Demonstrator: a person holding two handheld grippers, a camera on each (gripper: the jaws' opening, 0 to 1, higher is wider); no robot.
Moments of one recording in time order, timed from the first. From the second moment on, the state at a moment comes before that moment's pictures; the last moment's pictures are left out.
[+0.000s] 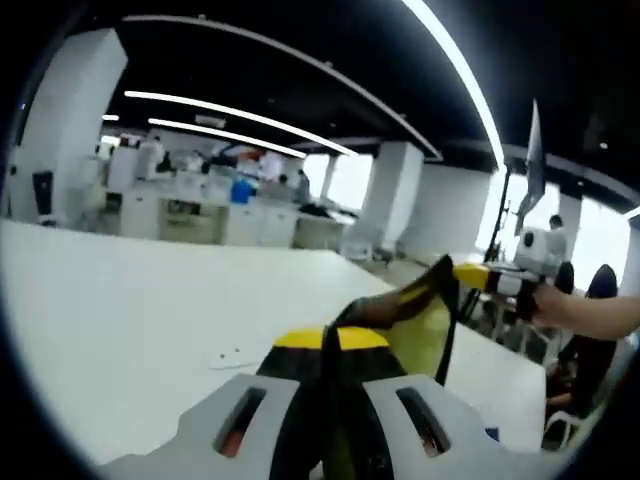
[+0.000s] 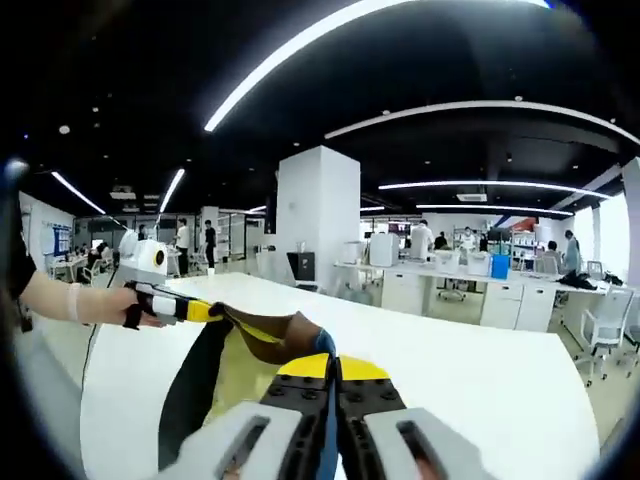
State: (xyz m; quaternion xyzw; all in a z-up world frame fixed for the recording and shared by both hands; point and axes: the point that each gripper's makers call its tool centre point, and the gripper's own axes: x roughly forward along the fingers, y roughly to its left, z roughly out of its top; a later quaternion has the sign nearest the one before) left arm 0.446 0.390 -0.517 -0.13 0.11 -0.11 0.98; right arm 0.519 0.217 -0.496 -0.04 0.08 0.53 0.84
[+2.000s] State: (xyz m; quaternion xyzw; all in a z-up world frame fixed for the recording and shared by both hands) left arm 0.510 0.385 -0.679 -0.08 0.27 -0.17 0.94; right arm 0.572 0.263 -0.703 -0.11 0.27 0.52 0.80
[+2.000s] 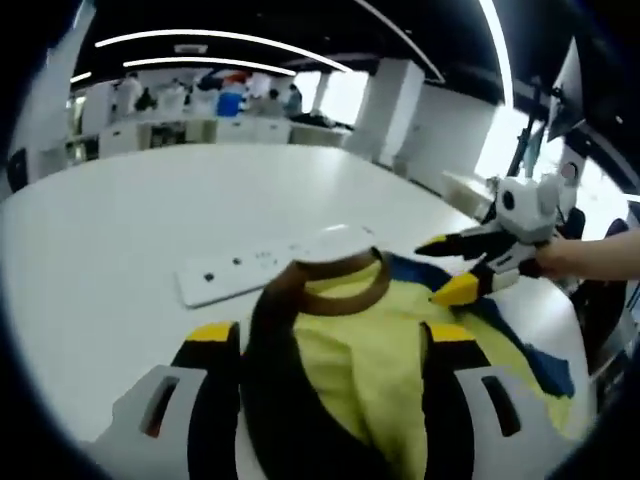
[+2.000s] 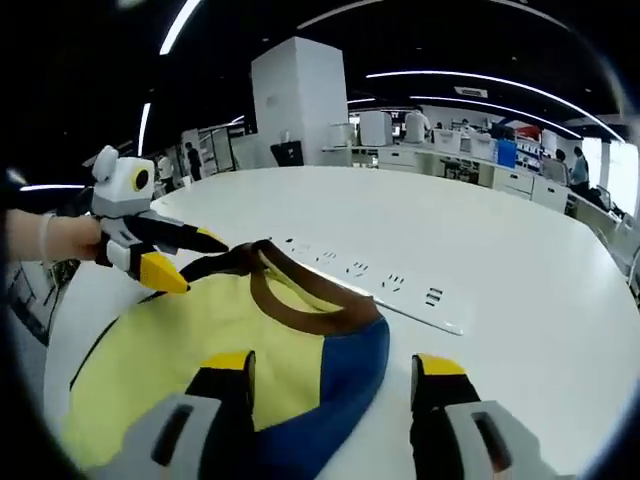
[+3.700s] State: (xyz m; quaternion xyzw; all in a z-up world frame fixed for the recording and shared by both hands) left arm 0.343 0.360 -0.618 -0.16 0.22 -0.15 0.95; right arm 0.440 0.124 -0.668 -0.08 0.32 0.51 0.79
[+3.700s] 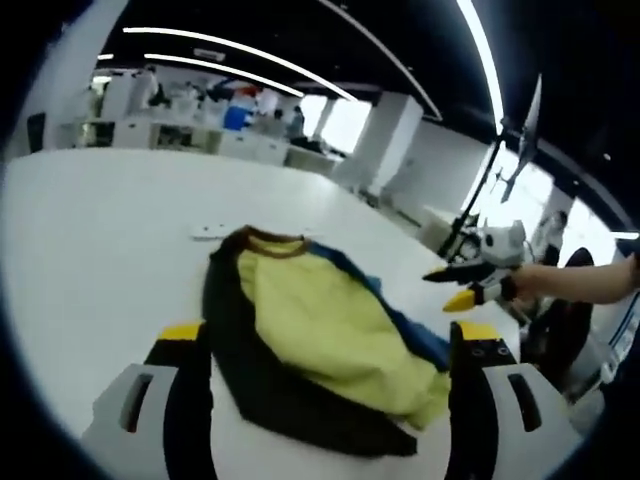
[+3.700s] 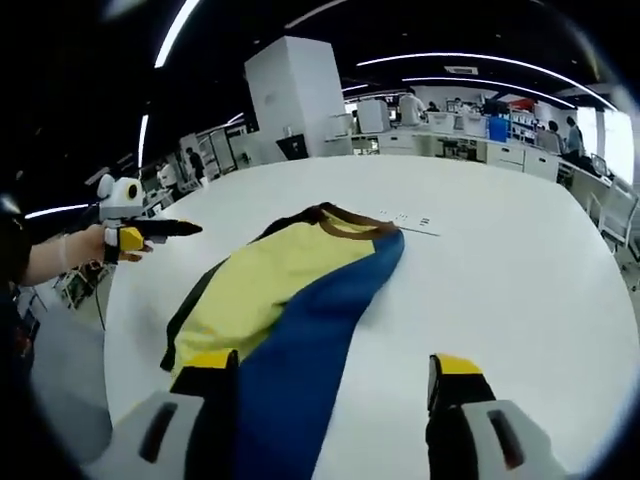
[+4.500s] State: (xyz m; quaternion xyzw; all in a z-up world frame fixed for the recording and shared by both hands) left arm 0.317 0.361 -0.626 -0.18 0.22 -0.14 0.95; right arm 0.363 0.060 -0.686 -0.09 0.38 0.51 0.77
